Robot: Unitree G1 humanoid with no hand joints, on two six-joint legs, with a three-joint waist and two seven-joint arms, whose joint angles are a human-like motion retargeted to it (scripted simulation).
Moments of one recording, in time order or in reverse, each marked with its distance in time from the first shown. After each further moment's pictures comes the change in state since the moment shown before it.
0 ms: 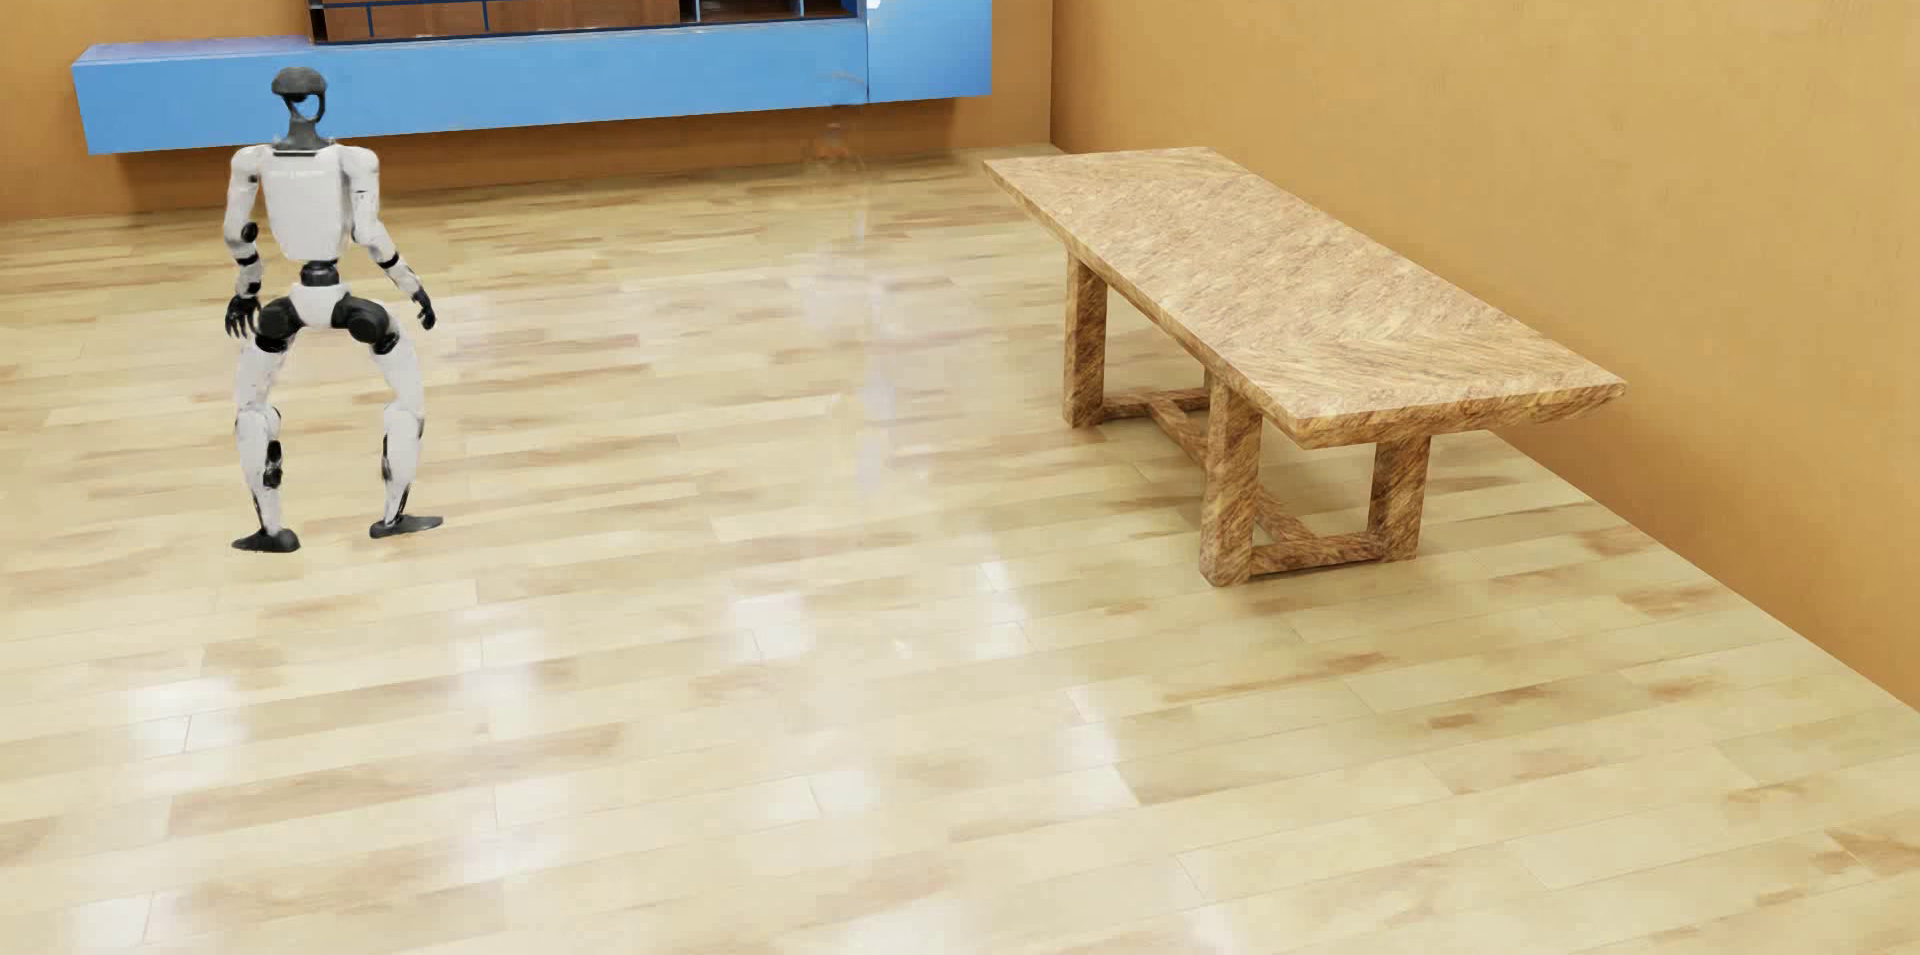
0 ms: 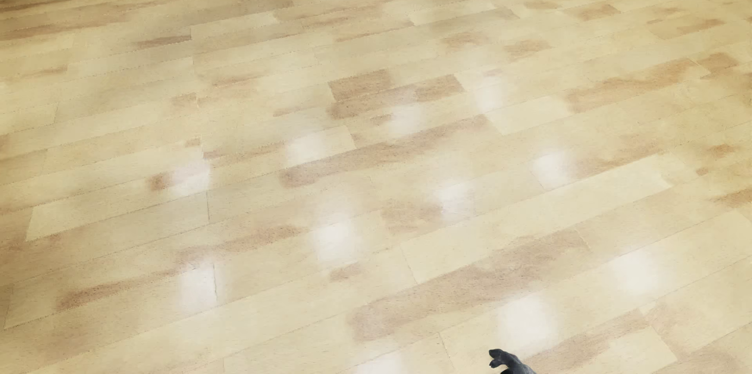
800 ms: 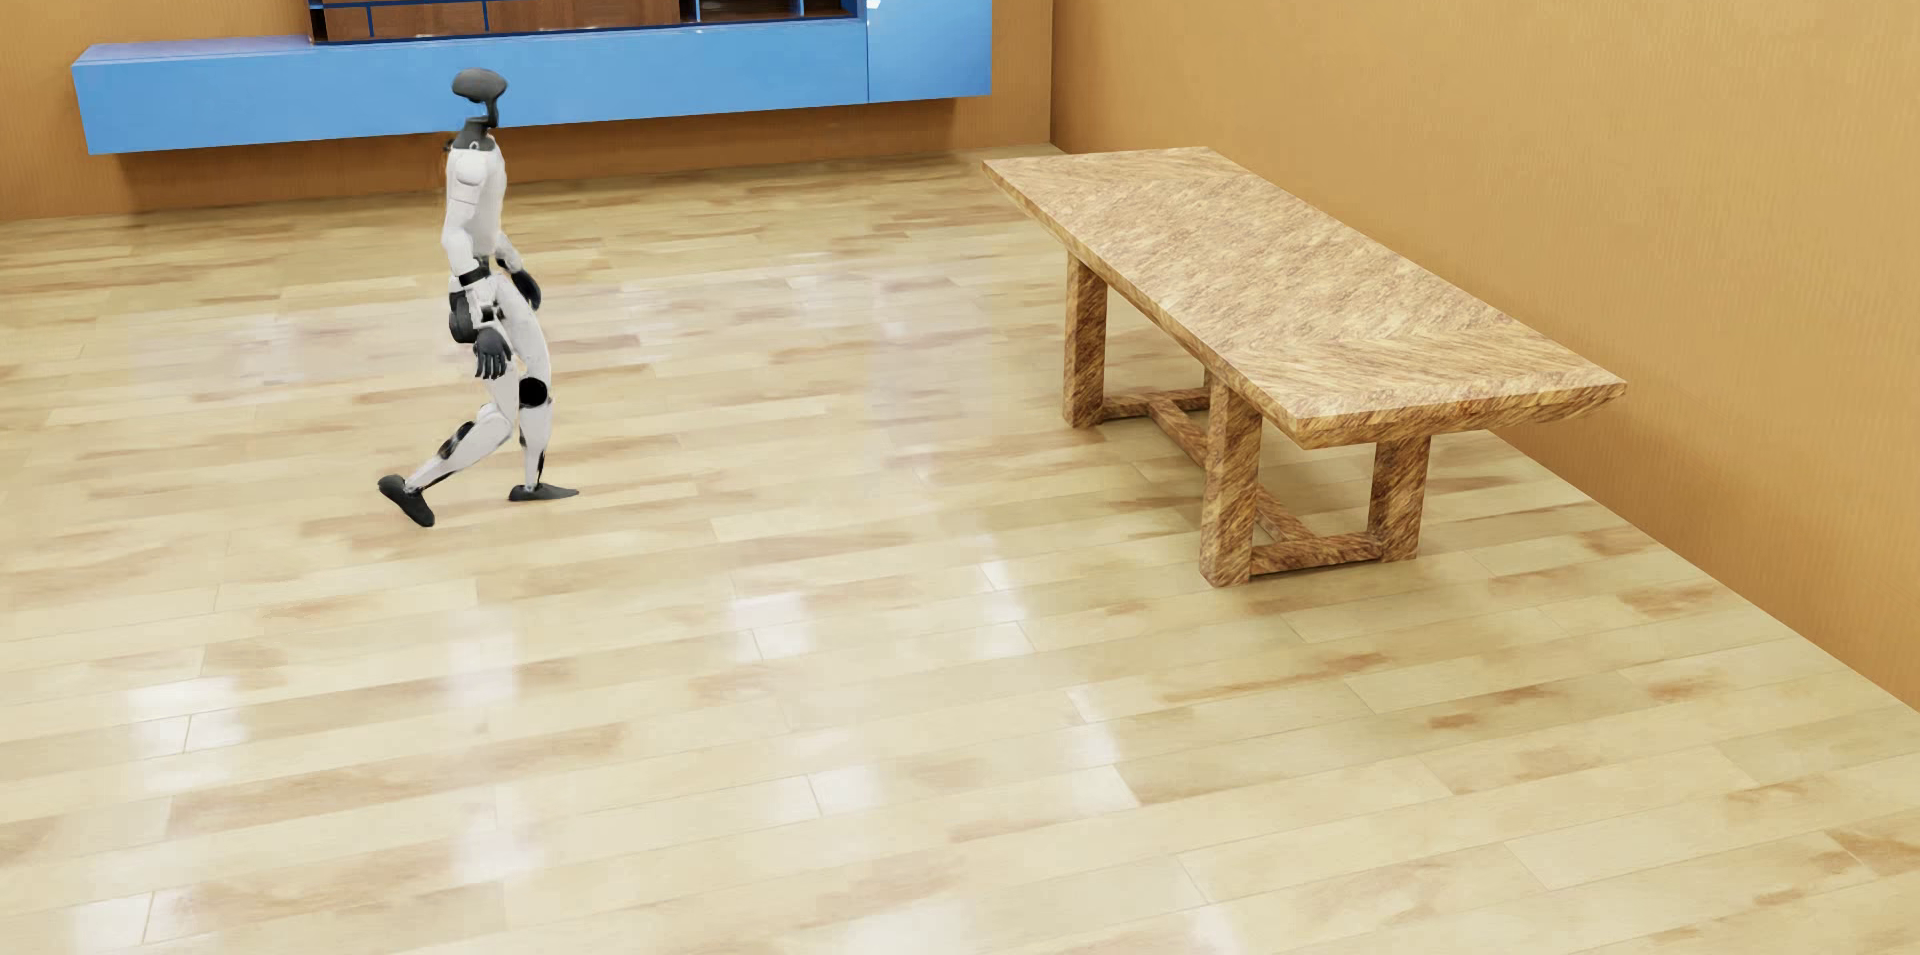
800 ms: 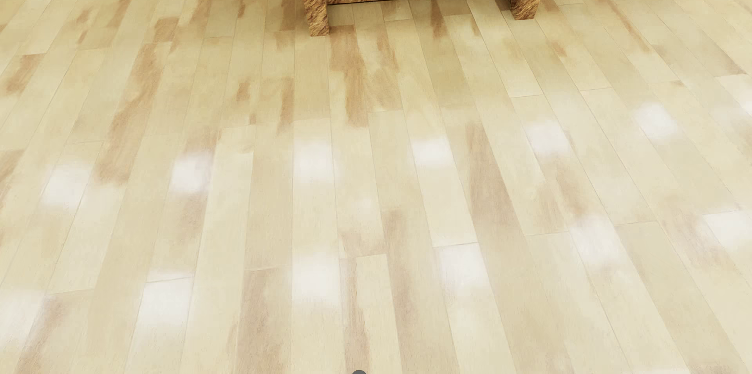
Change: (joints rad) body -0.627 -0.108 0.093 -0.591 0.504 0.000 -1.178 1.191 0.015 -0.007 0.667 0.092 0.062 -0.121 0.289 -0.204 -0.149 0.202 0.338 0.206 0.087 -0.221 0.207 0.285 0.106 -0.115 0.154 -0.106 -0.073
